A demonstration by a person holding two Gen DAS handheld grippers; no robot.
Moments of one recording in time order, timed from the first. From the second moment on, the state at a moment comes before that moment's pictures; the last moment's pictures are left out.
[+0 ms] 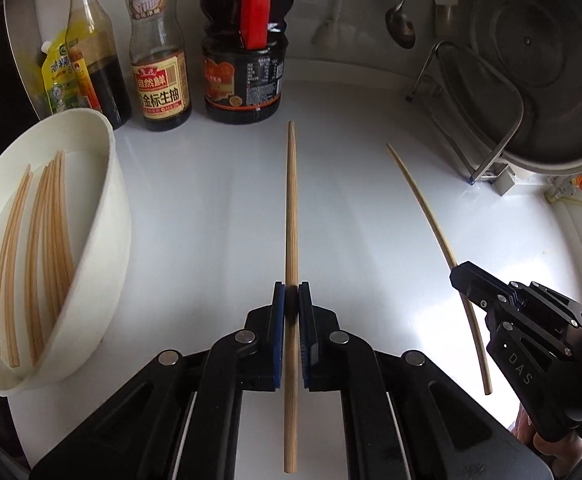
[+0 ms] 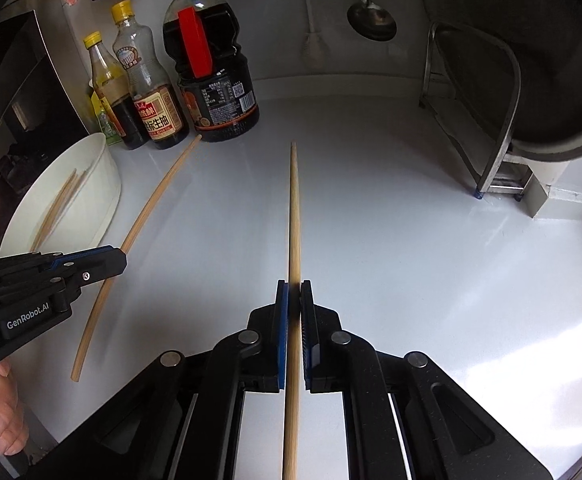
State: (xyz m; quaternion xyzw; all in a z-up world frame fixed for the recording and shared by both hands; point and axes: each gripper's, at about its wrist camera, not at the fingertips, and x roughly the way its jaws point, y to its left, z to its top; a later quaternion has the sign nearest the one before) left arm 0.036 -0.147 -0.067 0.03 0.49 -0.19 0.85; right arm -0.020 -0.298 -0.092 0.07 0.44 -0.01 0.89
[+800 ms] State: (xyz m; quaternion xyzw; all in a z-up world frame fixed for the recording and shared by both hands) left arm 0.108 0.098 -0.042 0.00 0.50 -0.06 0.86; right arm 0.119 -0.035 -0.046 0.04 0.46 0.16 0.87
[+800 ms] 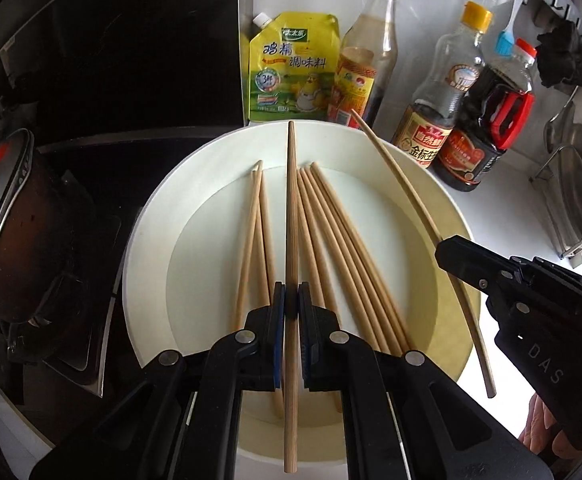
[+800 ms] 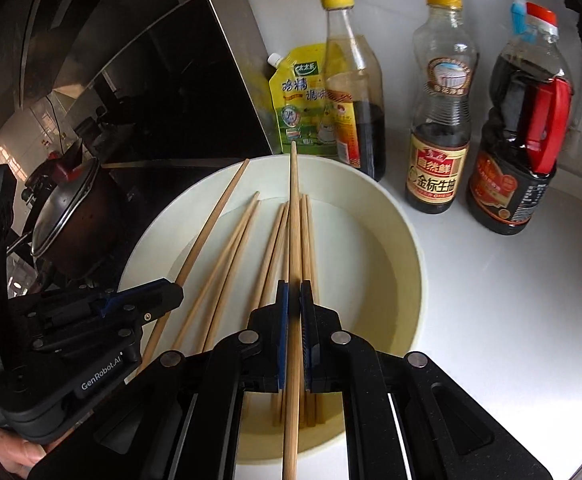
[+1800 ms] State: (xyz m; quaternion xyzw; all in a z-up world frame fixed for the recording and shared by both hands) left arm 0.112 0.130 -0.032 -0.04 0.50 0.01 0.86; right arm 0.121 -0.048 -0.050 0.04 0.47 0.13 0.87
